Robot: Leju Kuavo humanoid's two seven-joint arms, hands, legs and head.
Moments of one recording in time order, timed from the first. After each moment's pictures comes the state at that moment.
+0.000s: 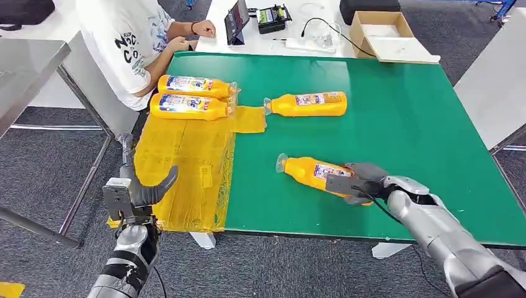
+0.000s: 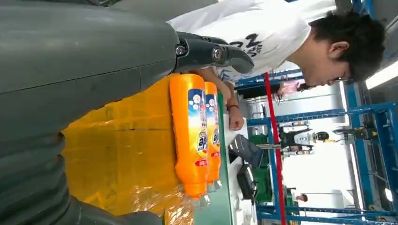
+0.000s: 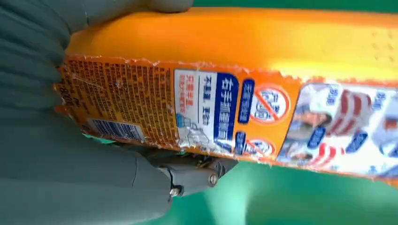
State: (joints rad) left arm -0.24 -0.13 -0.06 -1.03 -0.17 0.28 -0.67; right arm -0.72 -0.34 0.85 -0.69 0.62 0.16 -0.19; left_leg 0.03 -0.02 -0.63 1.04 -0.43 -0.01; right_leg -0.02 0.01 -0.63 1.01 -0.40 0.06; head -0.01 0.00
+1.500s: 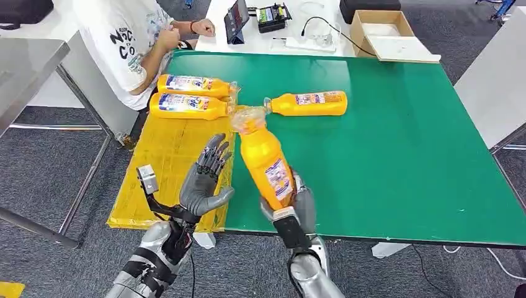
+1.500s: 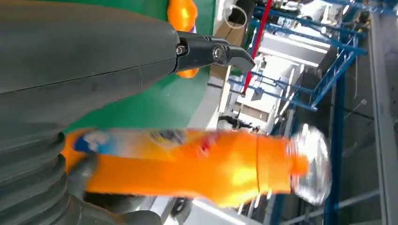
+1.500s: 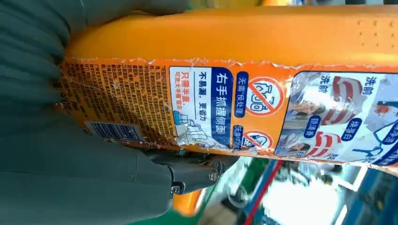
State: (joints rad) left arm -0.27 -0.16 -0.33 -1.07 0.25 -0.46 -0.43; right arm -0.24 0.24 0.43 -0.90 0.42 -0.52 -0.70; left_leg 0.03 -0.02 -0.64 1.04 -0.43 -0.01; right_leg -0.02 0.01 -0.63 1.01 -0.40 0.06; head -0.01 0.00
